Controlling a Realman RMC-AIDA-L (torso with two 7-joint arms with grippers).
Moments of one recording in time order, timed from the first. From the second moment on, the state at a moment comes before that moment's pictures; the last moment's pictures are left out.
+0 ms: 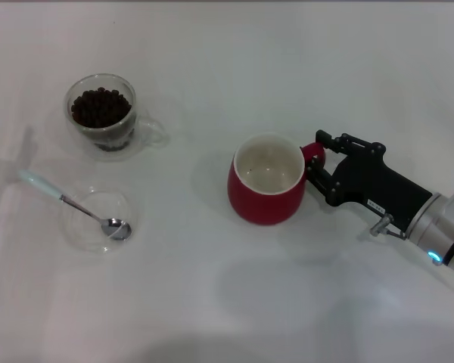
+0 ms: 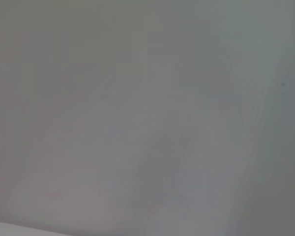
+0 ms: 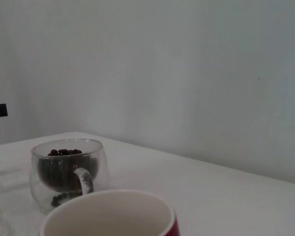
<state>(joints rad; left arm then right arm) -0.30 -2.08 2.83 0.10 -1.29 1.31 -0.41 0.24 2.02 -2.46 -0.34 0.34 -1.08 0.29</state>
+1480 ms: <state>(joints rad) -0.28 -2.04 2.84 -0.17 -0.94 1.36 -1.66 0.21 2.01 -2.06 -0.13 0.39 -1.40 0.30</state>
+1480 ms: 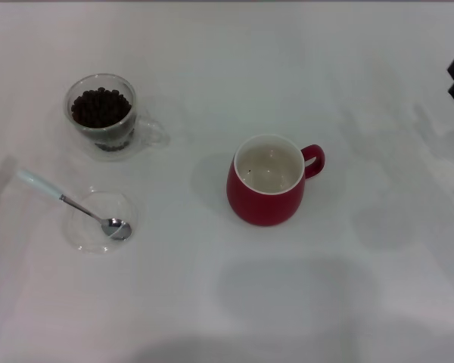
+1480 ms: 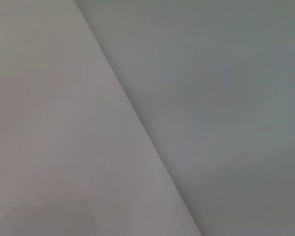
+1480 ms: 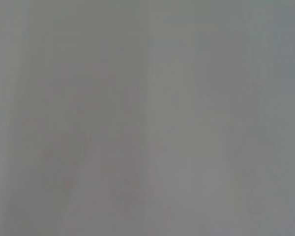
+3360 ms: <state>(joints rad) -0.42 -2.01 2.84 -0.18 -0.57 1.32 -1.70 0.27 2.01 -2.05 -0.14 0.39 -1.34 0.29</state>
